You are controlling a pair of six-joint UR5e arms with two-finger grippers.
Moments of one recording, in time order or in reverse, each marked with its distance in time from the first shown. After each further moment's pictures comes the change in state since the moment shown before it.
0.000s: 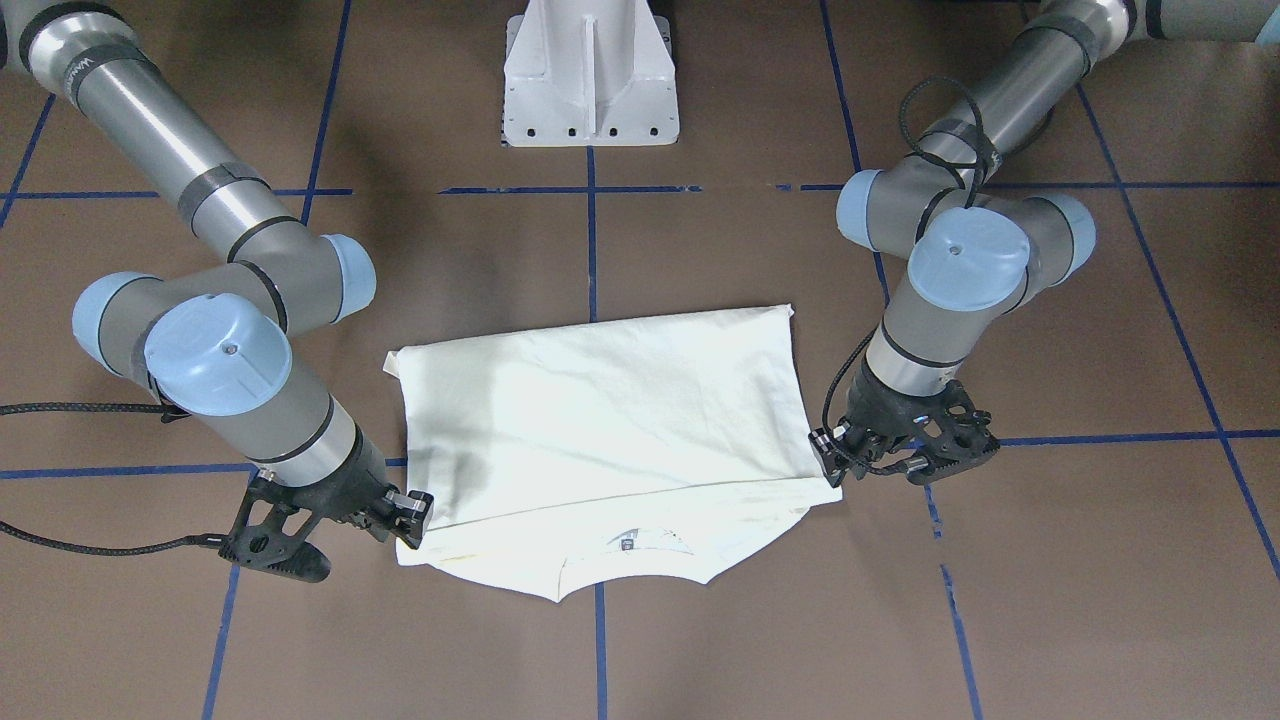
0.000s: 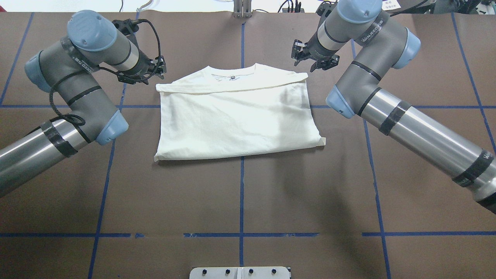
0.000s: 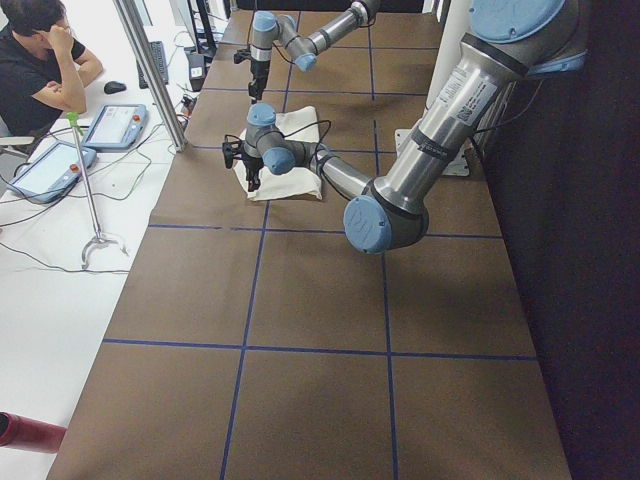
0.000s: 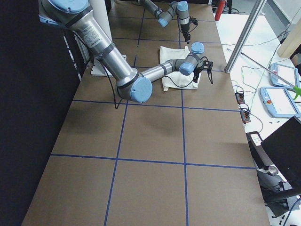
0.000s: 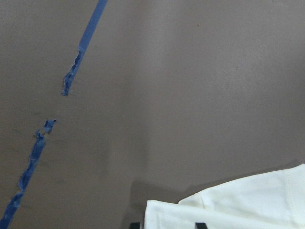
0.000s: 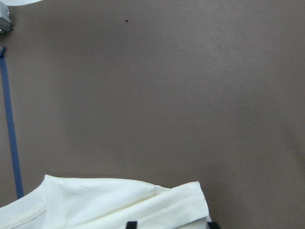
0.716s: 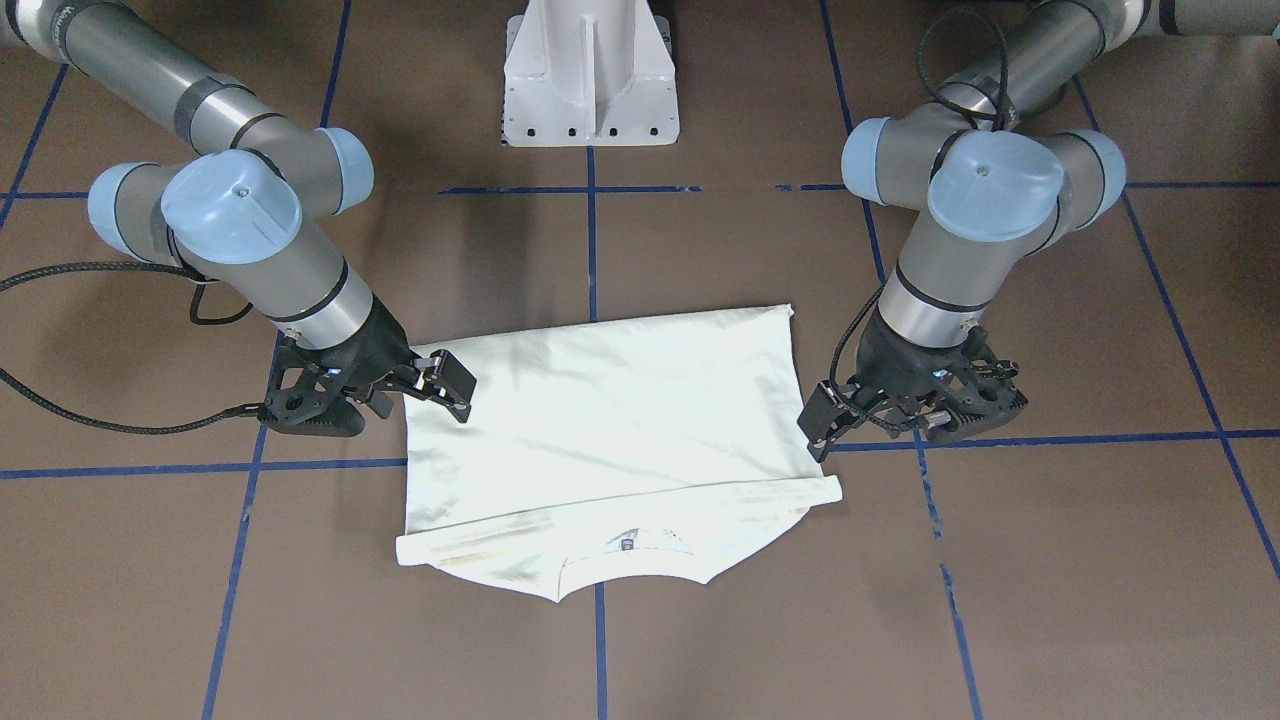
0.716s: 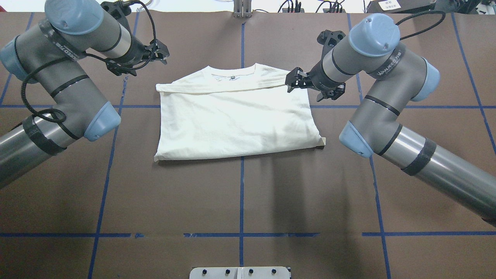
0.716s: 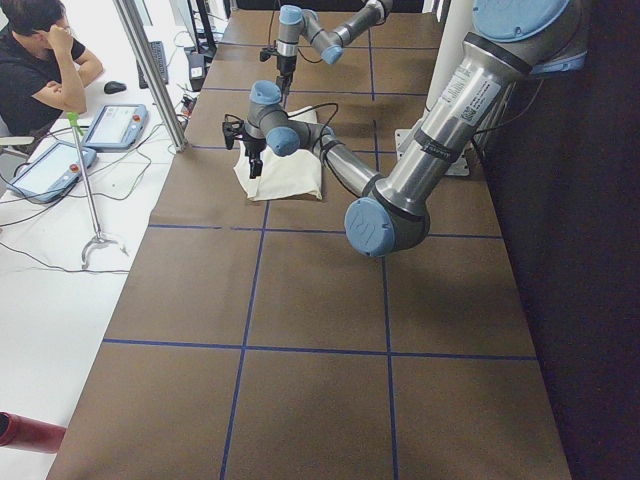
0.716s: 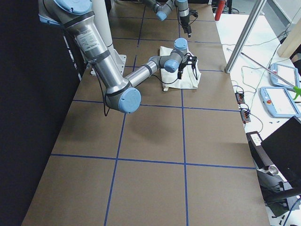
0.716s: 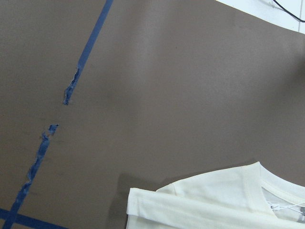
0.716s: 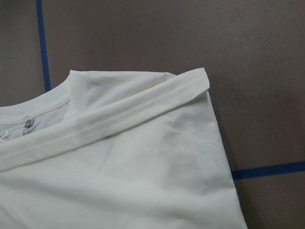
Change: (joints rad) left arm -0.031 0.015 -0.179 0.136 -0.021 -0.003; right arm -0.075 -0.189 0.333 -0.095 0.019 0.003
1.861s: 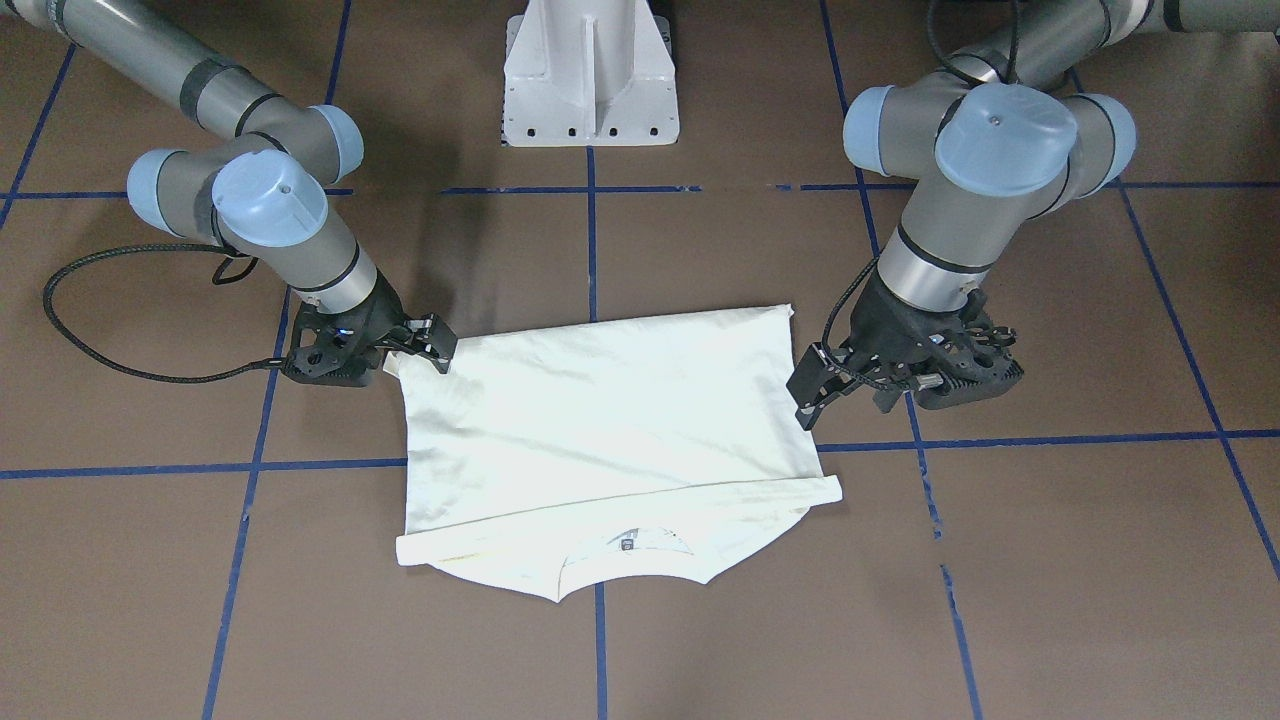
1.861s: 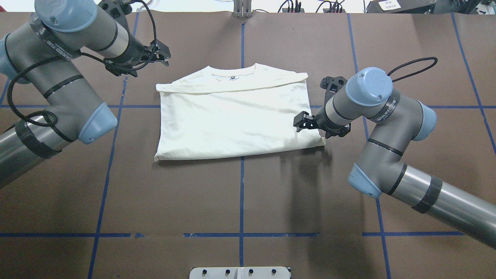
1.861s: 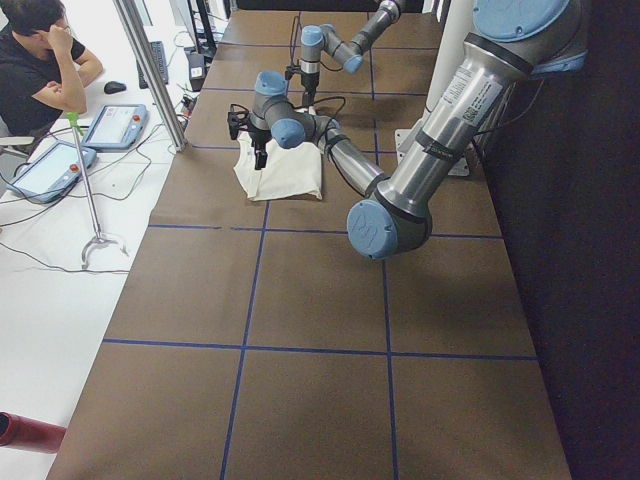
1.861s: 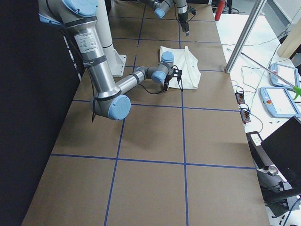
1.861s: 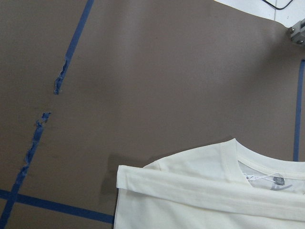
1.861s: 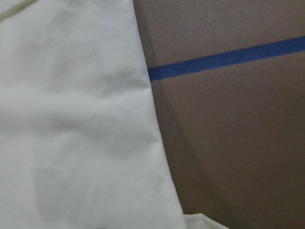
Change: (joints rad) left arm 0.000 0.017 -0.077 0.020 -0.026 0.040; right arm -0.133 -0.153 0.050 0.005 -0.056 0.011
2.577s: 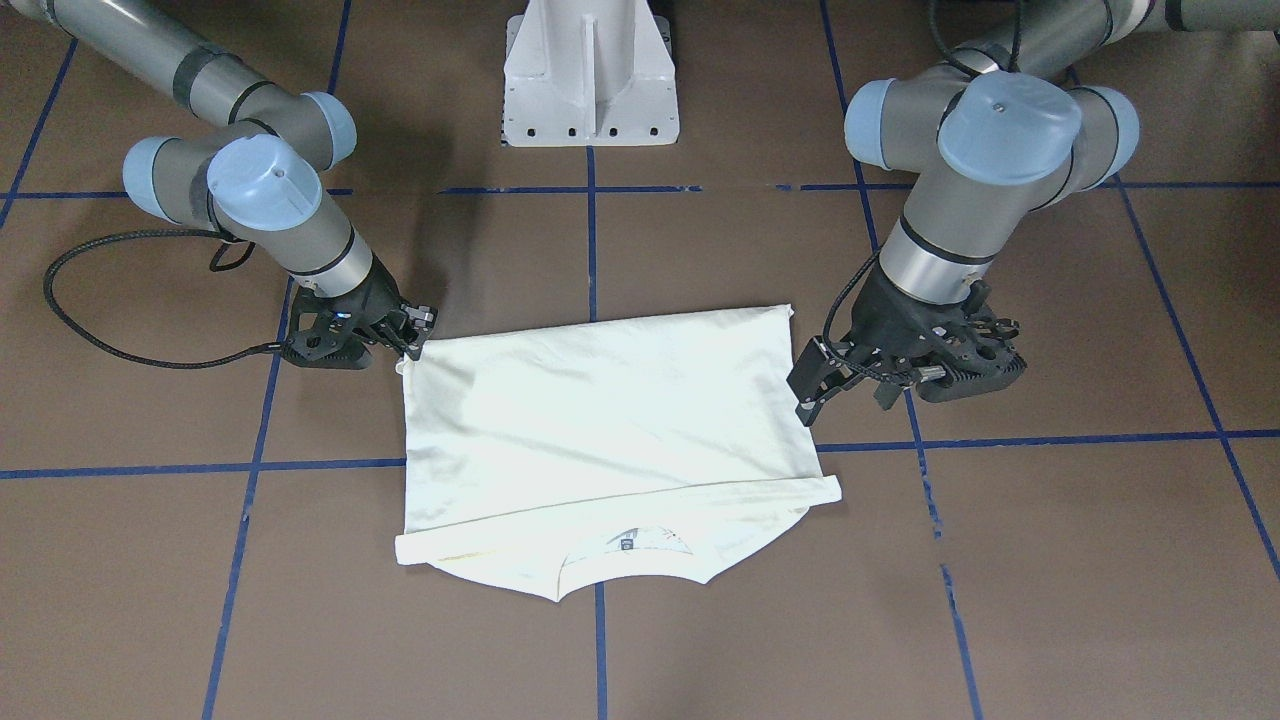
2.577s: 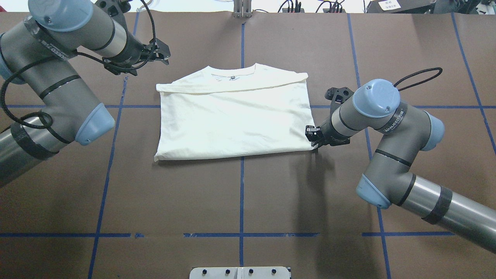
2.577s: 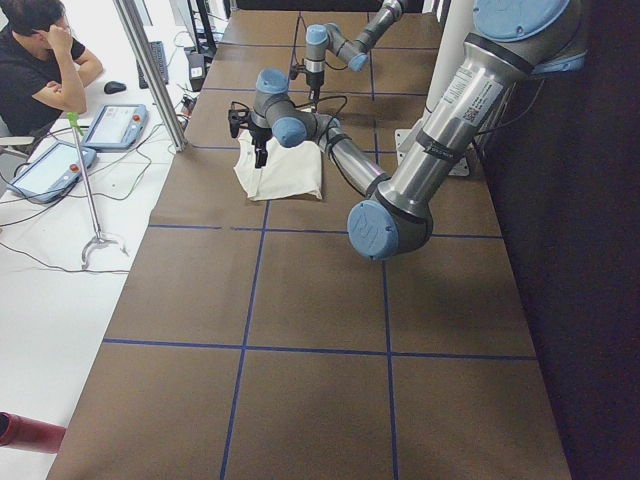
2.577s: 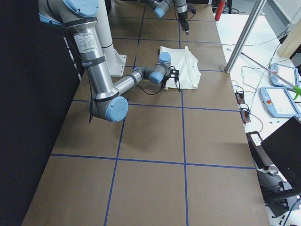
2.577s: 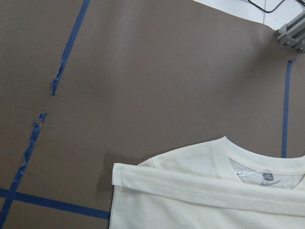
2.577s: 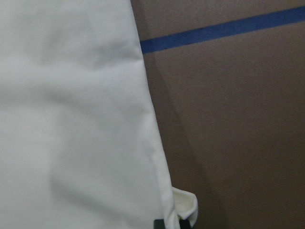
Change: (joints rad) left arm -0.001 0.003 -0.007 0.000 0.005 0.001; right arm -0.015 -0.030 0.047 0.003 0.006 -0.002
